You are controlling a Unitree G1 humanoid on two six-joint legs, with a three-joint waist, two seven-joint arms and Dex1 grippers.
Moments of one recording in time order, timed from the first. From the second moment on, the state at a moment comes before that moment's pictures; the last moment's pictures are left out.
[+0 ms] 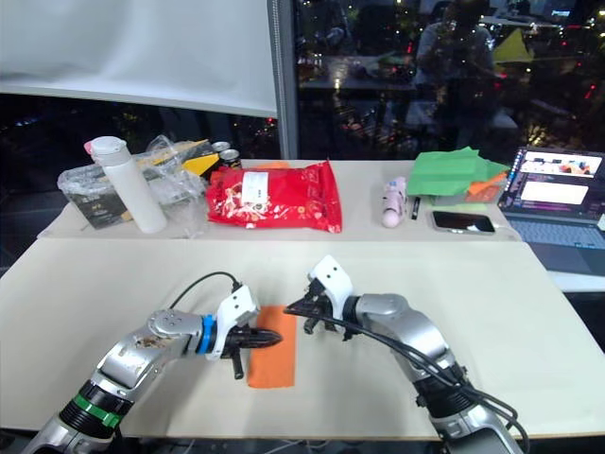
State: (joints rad) left arm -0.35 0.58 -0.30 -0.16 -0.28 0.68 -0.93; right arm -0.49 -0.42 0.34 -0.10 0.29 0.65 0.67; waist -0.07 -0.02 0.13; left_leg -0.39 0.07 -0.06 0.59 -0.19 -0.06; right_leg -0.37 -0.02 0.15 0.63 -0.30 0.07
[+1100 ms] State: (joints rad) left arm -0.32 0.64 -0.28 -0.15 -0.29 0.66 -0.97; right arm -0.37 -0.40 0.39 0.05 0.10 0.23 0.92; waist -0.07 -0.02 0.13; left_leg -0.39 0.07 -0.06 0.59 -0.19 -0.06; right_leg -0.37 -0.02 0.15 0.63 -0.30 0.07
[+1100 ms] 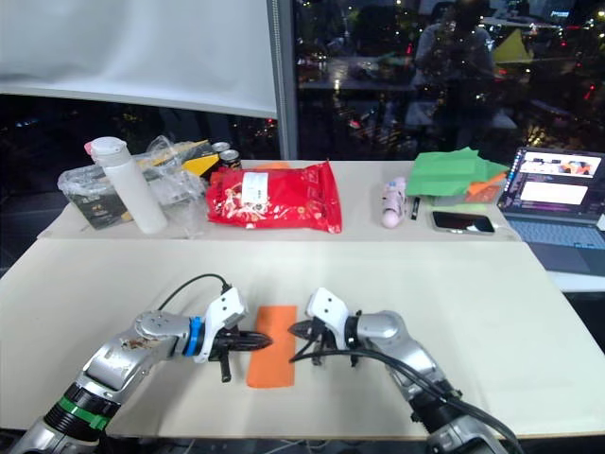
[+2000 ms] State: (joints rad) left arm -0.31 0.64 -0.29 -0.18 -0.30 0.68 -0.98; right arm -0.18 -0.56 0.48 -0.34 0.13 0.41 1.00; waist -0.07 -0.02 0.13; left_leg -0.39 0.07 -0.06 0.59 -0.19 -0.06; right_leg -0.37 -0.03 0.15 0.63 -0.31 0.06
